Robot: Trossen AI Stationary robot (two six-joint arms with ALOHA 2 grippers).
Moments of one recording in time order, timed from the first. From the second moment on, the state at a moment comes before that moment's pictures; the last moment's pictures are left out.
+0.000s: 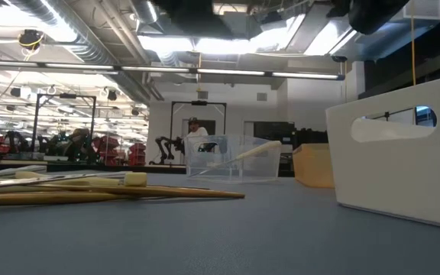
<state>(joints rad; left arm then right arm) -0.15 1.49 1.05 0.04 -0.69 0.38 -0.03 1.51 0.86 1.38 -0.17 1.23</state>
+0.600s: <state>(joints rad) -0.15 1.49 1.05 -0.53 -0.44 -0.18 -0.26 1.50 0.83 1.12 -0.34 1.18</state>
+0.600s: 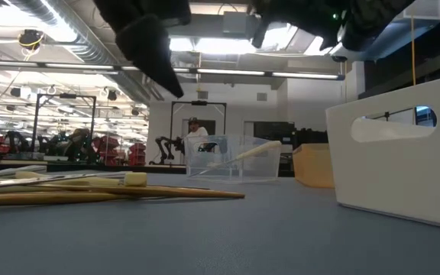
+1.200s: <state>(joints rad) -0.18 1.49 1.05 -0.57 -0.42 -0.23 -0.49 1.44 0.56 1.14 -0.24 1.24</state>
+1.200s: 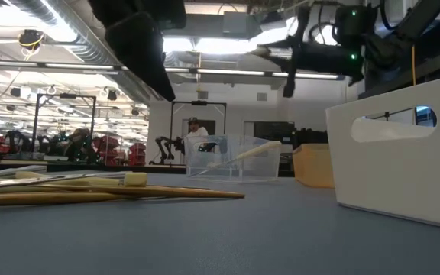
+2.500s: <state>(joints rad) -0.18 1.49 1.05 -0.56 -0.43 -0.24 -0.30 1.57 0.54 0.88 0.36 0.82</state>
